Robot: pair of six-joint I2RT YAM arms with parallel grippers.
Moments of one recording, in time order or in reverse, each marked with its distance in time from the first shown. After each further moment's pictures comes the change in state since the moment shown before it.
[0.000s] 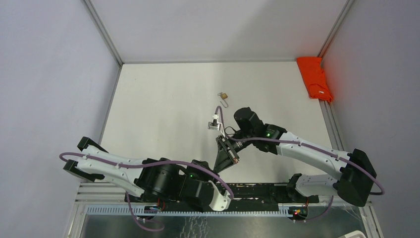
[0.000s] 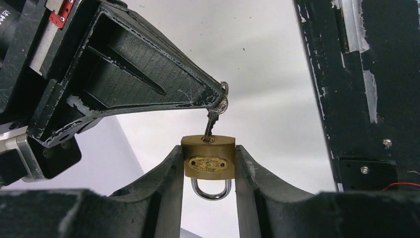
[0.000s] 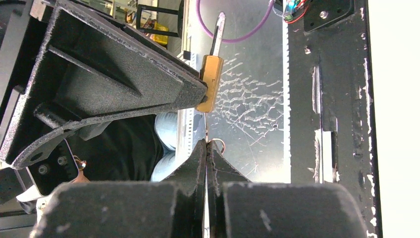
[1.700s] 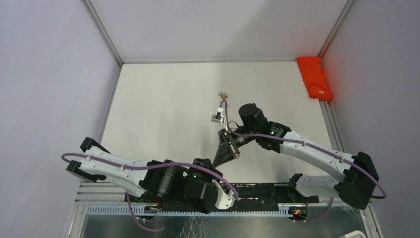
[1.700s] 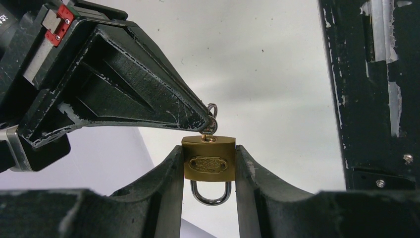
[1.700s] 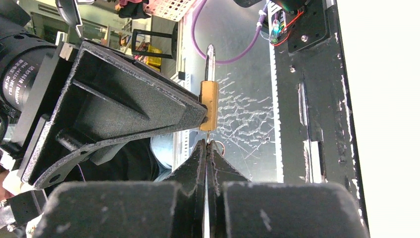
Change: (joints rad) left arm 0.000 0.027 -0.003 0.044 -0.095 0.000; right arm -0.039 -0.034 0.012 0.029 0.046 0.044
